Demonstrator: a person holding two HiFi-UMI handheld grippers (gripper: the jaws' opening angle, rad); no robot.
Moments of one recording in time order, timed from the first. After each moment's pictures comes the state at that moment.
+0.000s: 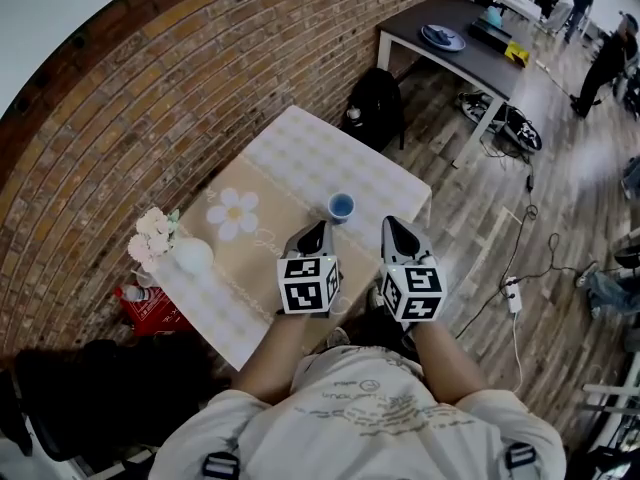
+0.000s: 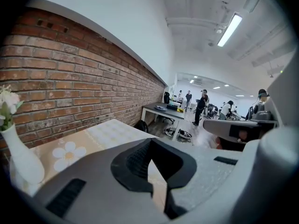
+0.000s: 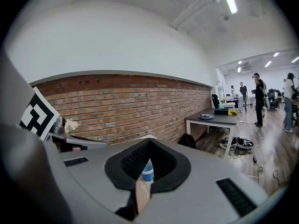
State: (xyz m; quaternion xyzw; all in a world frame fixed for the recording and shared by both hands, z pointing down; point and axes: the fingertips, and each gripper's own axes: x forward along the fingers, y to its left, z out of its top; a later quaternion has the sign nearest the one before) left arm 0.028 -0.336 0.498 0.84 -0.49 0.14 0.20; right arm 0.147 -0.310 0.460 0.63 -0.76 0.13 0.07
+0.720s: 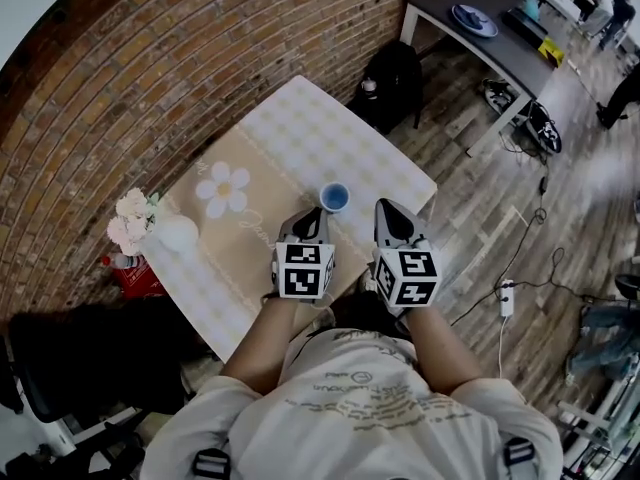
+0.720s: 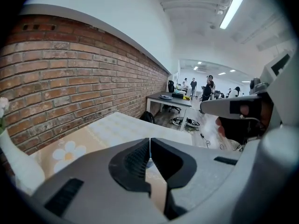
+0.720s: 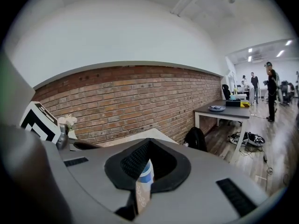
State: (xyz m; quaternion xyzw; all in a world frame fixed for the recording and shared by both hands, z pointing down) left arm 0.052 -0.380 0.554 0.81 -0.51 0.22 0.19; right arm 0.165 -0.378 0.495 0.58 -0.79 0.16 0.10
